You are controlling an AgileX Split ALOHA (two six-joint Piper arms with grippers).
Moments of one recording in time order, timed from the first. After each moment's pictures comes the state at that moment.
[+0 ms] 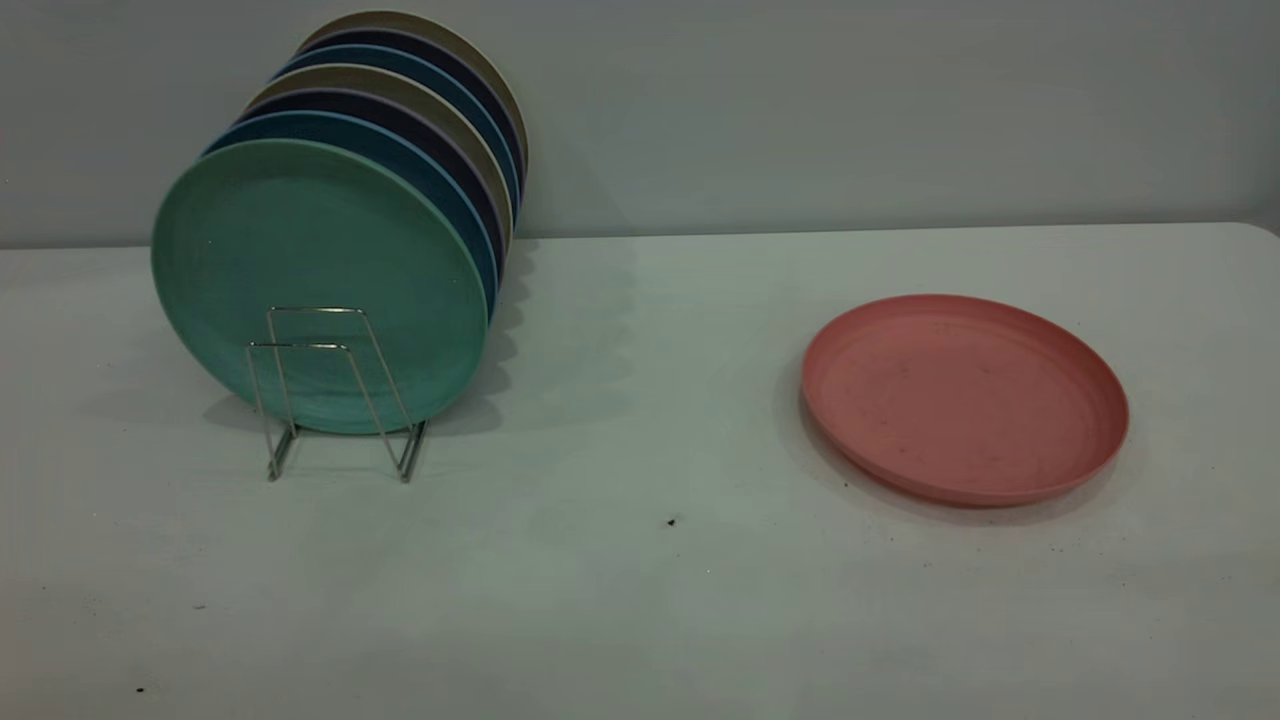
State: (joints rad) left arm 0.03 -0.02 -0.49 -0.14 1.14 0.13; right arm 0.10 -0.02 -0.47 -0.04 1.14 0.05
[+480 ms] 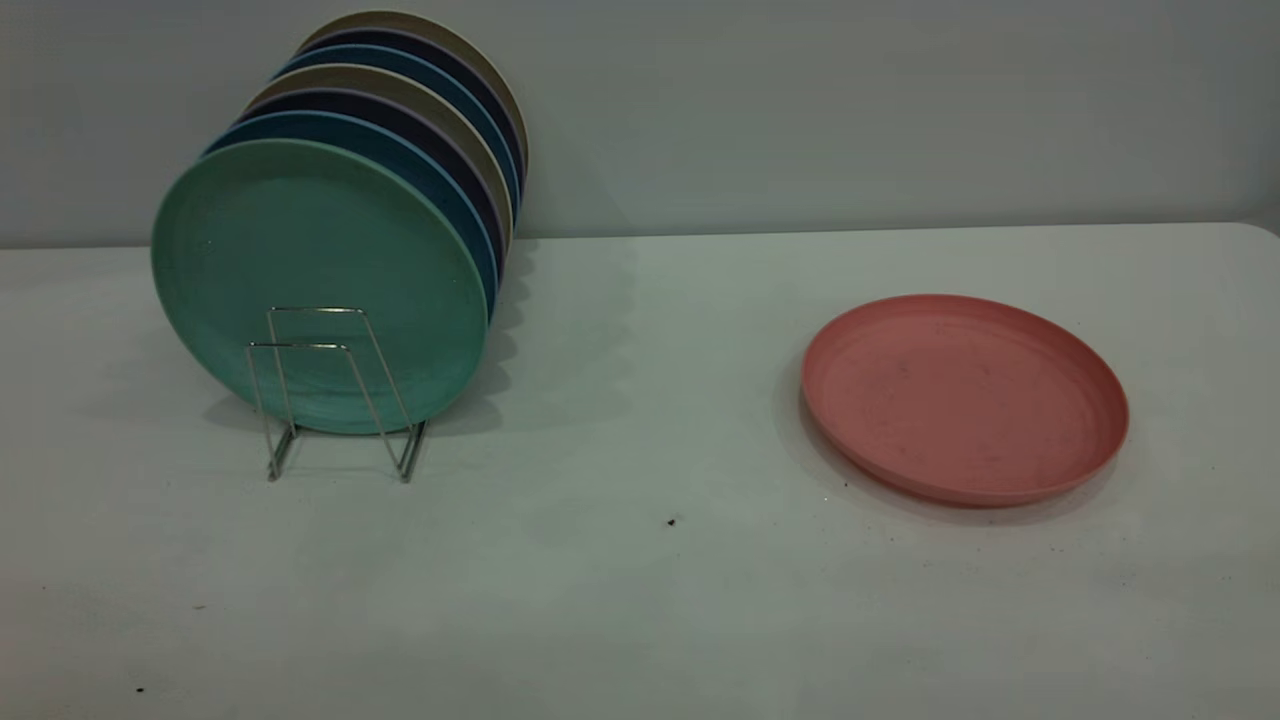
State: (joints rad) left arm 0.03 -0.02 -0.49 -0.14 1.14 0.13; right arm 0.10 -0.02 -0.47 -0.04 1.14 0.05
